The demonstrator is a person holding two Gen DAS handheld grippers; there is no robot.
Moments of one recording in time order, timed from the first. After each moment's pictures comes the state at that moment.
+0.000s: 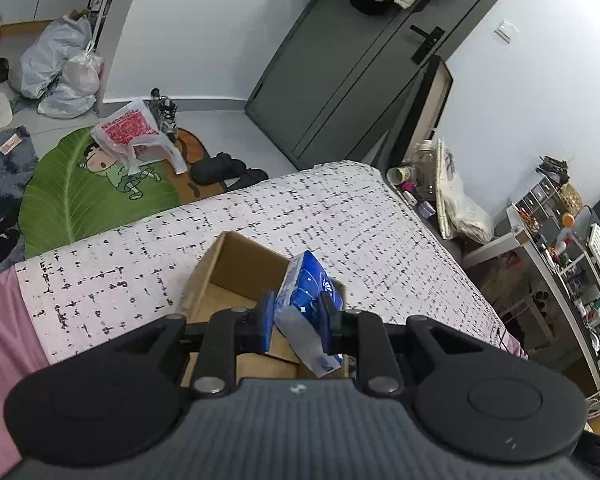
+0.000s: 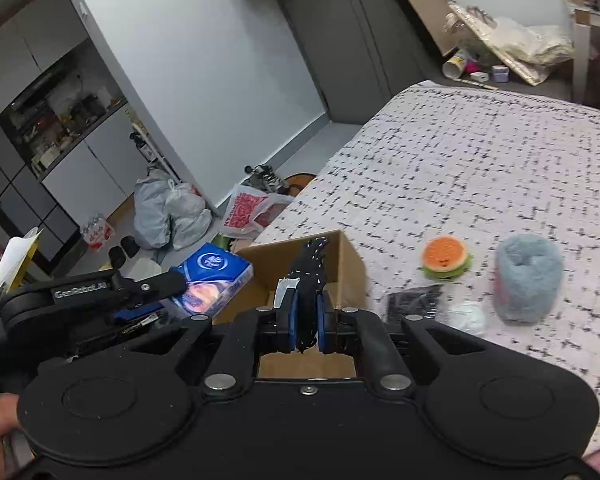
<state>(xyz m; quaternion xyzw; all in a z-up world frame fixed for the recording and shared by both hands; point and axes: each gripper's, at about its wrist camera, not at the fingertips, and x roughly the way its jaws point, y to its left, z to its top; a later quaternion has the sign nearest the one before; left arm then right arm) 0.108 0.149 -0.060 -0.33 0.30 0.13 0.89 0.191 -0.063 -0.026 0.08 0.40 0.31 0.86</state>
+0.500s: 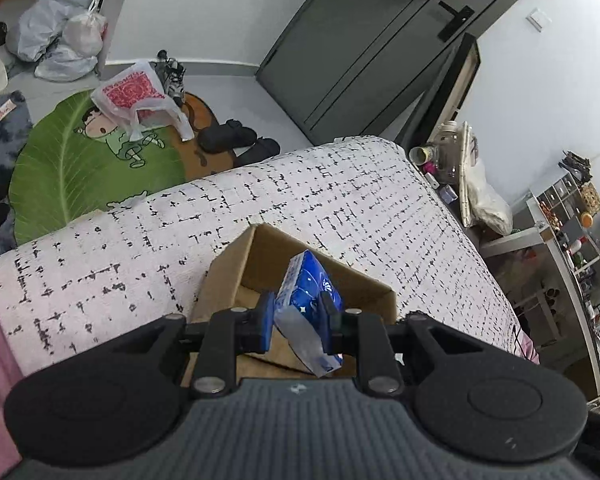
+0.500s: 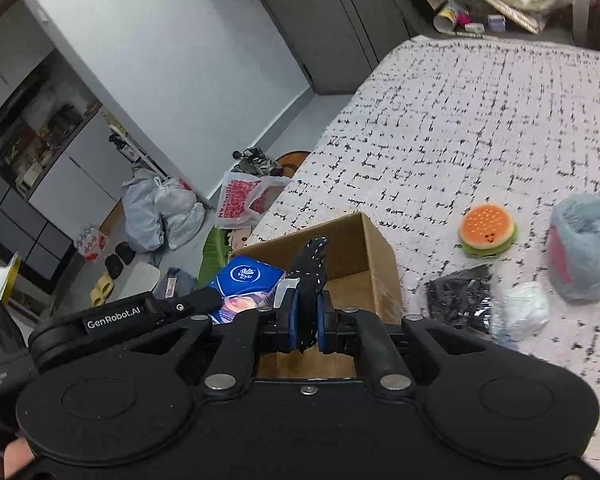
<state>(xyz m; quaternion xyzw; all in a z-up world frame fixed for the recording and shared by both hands) 0.154 0.193 -0.111 -0.36 0.34 0.12 0.86 0.224 -0.009 -0.063 0.13 0.45 0.28 0.84</state>
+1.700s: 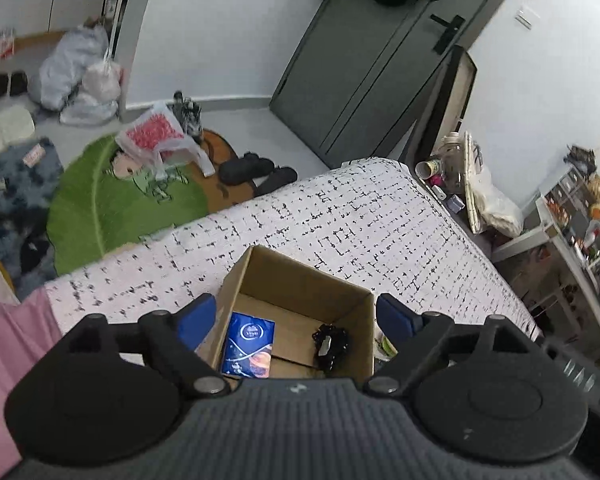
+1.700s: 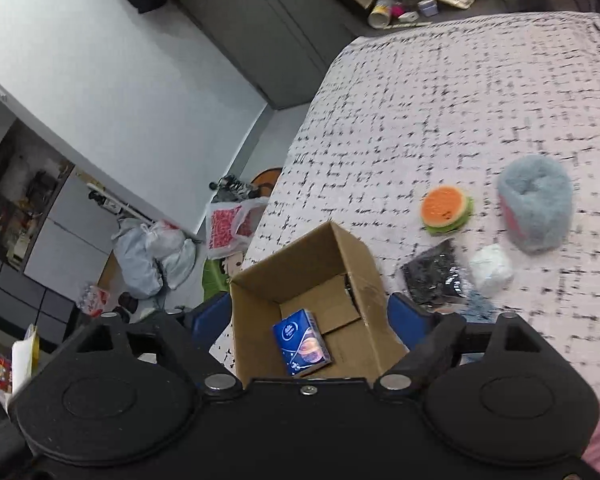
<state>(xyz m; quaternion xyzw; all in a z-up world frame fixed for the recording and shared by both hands) 0.116 0.149 -0.035 -0.29 0.33 0.16 0.88 0.210 -0.055 -0.022 0.22 0.47 0.20 0.83</state>
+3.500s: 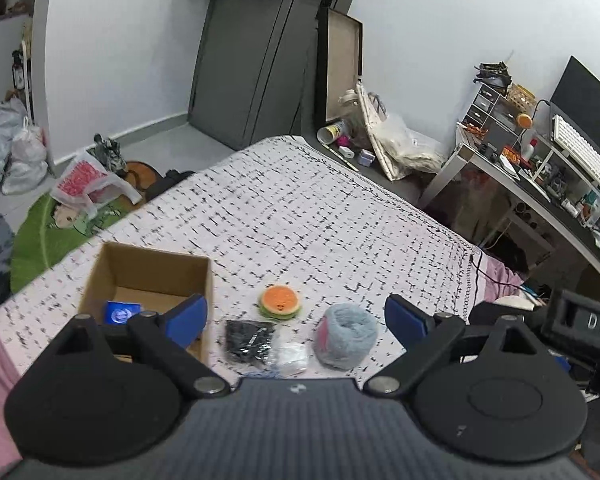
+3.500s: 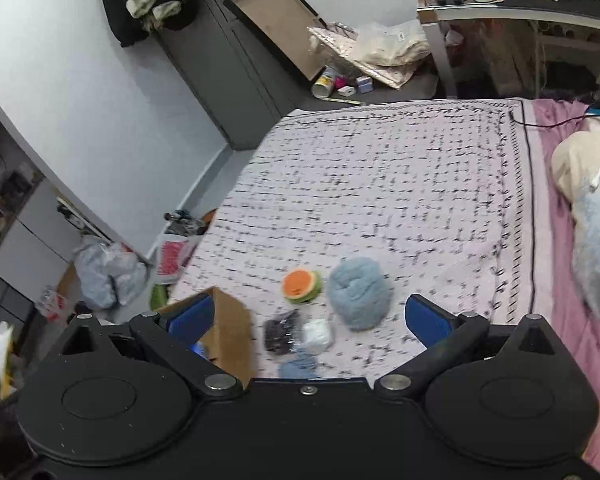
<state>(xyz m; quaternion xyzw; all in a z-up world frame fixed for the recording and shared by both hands) 0.151 -0.024 0.018 -0.19 0.34 0.08 0.92 0.218 -0.225 0.043 0.15 0.43 0.17 0.87</state>
